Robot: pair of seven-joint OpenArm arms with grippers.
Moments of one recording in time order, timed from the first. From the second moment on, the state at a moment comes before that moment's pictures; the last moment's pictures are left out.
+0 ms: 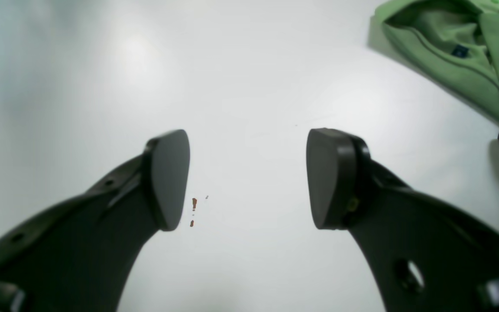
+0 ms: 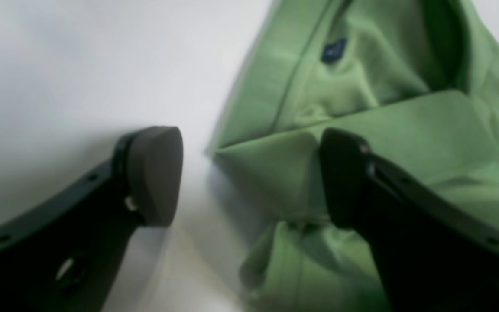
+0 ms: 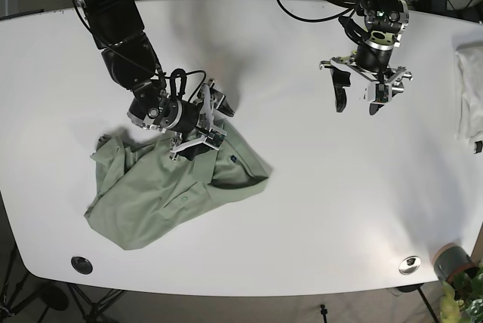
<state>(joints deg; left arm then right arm) 22.4 6.4 -23.2 108.0 0.2 -25.5 18.5 13.4 12.7 -21.6 74.1 -7.2 38.3 -21.1</state>
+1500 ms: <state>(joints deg) 21.2 6.3 -23.2 107.9 0.1 -25.5 18.4 15.0 12.5 -21.5 76.8 -7.5 37.6 -19.9</state>
